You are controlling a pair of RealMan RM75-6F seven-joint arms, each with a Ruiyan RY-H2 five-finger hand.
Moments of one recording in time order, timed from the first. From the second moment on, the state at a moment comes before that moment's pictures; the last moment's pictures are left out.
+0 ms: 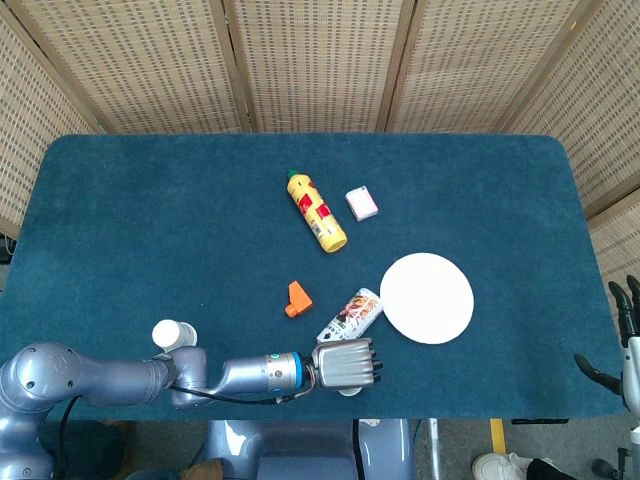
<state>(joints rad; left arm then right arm) -1.21 -1.68 -0.08 -1.43 1.81 0.71 0.26 -0.02 -1.05 0.13 -1.73 -1.47 1.63 -0.06</state>
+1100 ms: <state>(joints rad) -0.75 -0.89 0.08 -1.74 1.76 1.11 0.19 0.01 -1.12 0.07 -1.75 -1.57 1.59 -0.23</state>
